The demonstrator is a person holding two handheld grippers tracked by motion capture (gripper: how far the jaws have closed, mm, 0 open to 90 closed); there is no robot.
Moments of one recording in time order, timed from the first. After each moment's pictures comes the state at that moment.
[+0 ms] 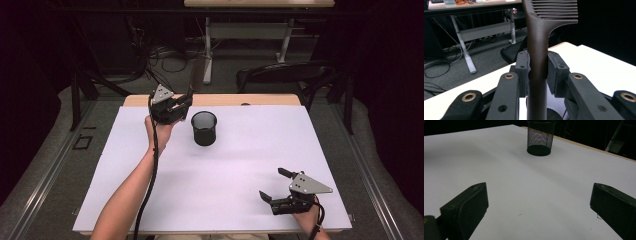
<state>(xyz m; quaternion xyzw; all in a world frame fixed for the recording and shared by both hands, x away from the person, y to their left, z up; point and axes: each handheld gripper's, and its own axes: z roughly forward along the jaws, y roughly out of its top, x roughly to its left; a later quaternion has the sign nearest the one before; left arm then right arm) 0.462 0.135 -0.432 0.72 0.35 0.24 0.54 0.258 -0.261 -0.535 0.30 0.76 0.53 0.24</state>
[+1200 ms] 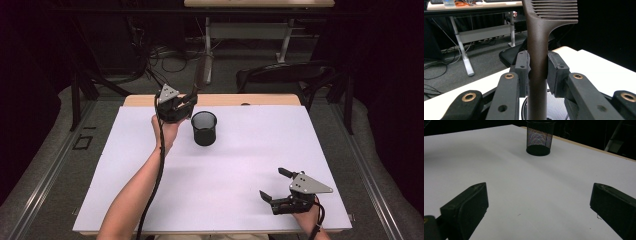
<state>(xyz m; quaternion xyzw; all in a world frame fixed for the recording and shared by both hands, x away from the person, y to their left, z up) 0.472 0.120 -0.440 0.71 0.36 0.24 0.56 0.258 -0.261 -0.535 0.31 0.76 0.53 0.24</state>
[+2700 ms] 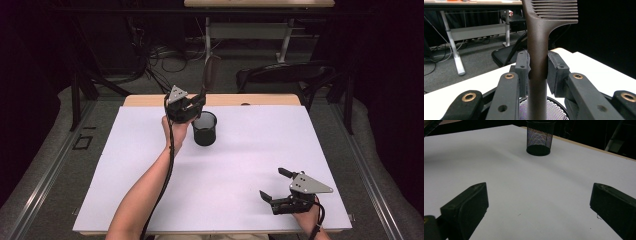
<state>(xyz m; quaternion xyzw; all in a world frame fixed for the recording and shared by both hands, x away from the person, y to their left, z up) 0.484 0.097 -0.456 0.70 0.36 0.22 0.57 0.258 -0.261 -0.535 0.31 0.75 0.53 0.24</state>
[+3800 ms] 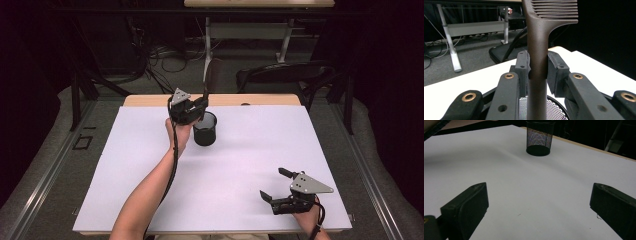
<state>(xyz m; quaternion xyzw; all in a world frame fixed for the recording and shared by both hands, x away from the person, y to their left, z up) 0.488 0.090 -0.468 0.70 0.37 0.21 0.57 0.258 -0.262 -0.535 0.31 0.75 0.53 0.24</state>
